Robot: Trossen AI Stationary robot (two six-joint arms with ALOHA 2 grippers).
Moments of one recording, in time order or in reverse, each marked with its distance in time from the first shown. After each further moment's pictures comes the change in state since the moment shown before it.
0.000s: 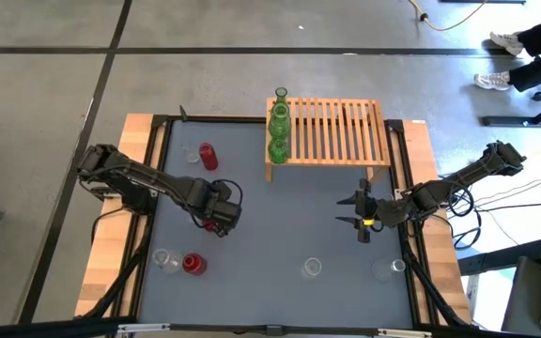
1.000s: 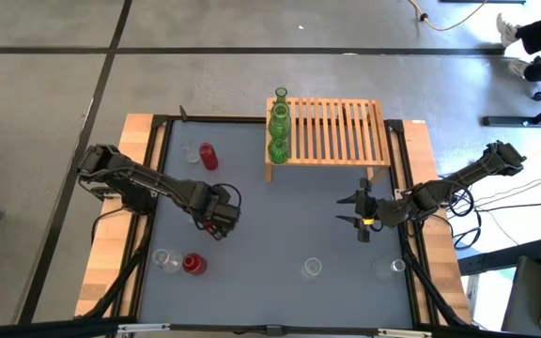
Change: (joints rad) left arm 0.003 0.000 -0.098 0.077 0.076 0.033; right arm 0.000 0.000 0.000 0.001 0.018 -0.003
